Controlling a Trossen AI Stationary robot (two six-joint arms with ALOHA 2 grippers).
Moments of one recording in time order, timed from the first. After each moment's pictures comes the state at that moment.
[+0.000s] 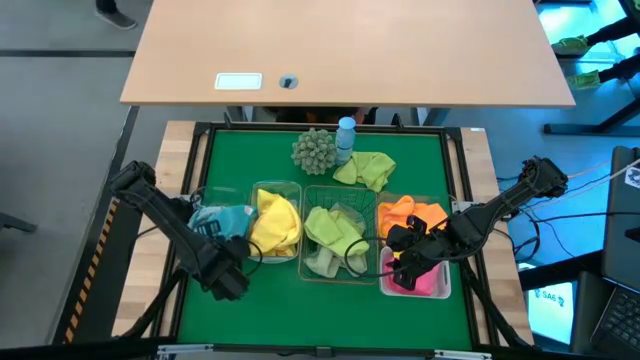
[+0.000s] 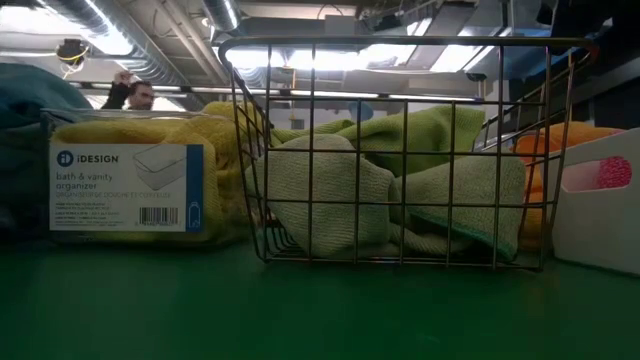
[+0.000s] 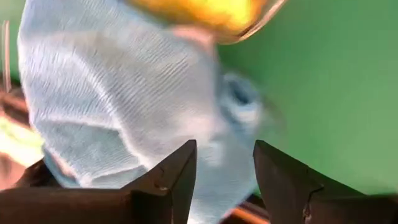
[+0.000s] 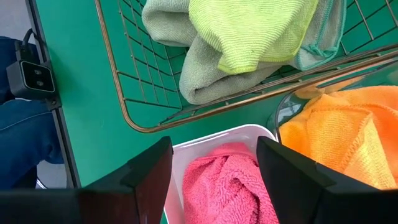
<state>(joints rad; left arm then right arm) -0.69 1.60 1.39 -1.57 -0.08 -1.11 0.57 1.37 1.23 -0.98 0.21 0.88</state>
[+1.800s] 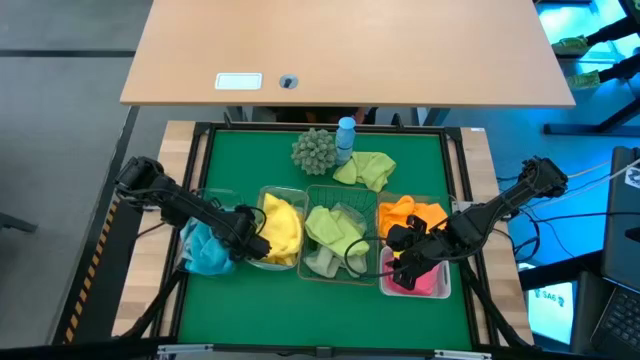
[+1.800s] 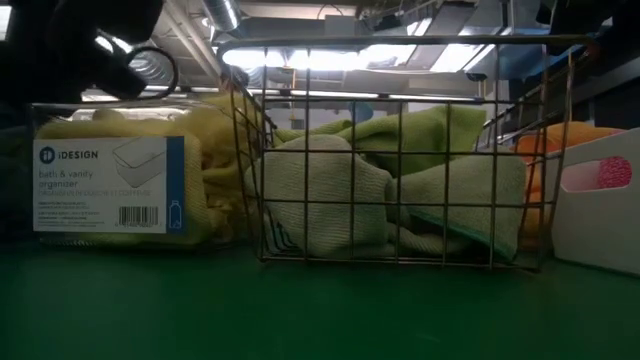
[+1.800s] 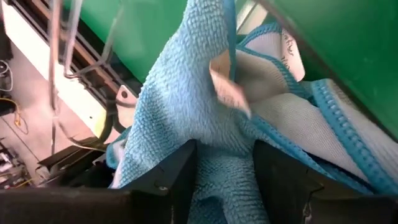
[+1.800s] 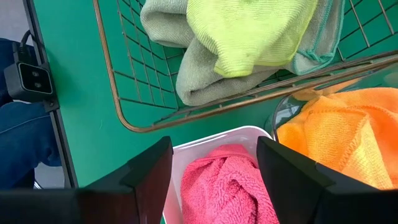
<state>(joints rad) -0.39 1.60 1.05 -1.52 -0.13 -1.14 0.57 1.37 1.23 -0.99 0.22 0.88</state>
